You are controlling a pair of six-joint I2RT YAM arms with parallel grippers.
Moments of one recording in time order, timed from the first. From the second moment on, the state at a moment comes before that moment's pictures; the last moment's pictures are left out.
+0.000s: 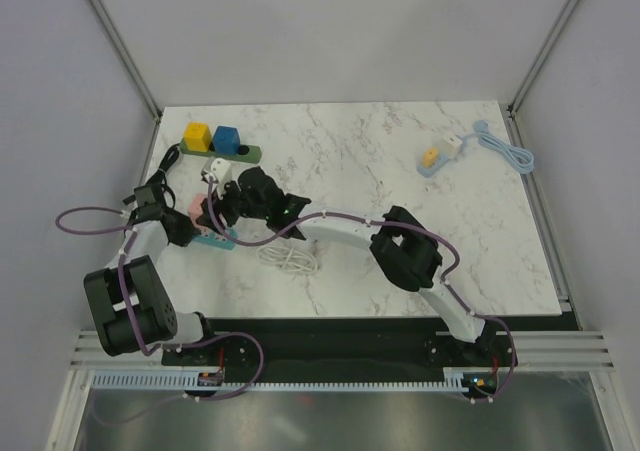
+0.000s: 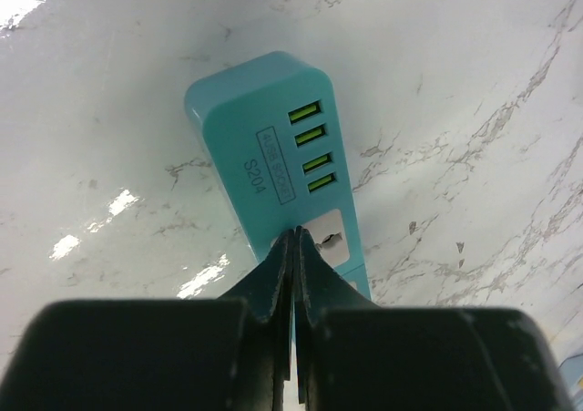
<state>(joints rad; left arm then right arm) 0.34 1.38 0.70 -0.35 0.06 -0.80 1.05 2.32 1.87 0.27 -0.24 0.09</state>
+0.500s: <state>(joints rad) 0.30 1.29 0.66 -0.38 0.02 -0.78 0.95 1.96 1.62 0.03 -0.03 0.26</state>
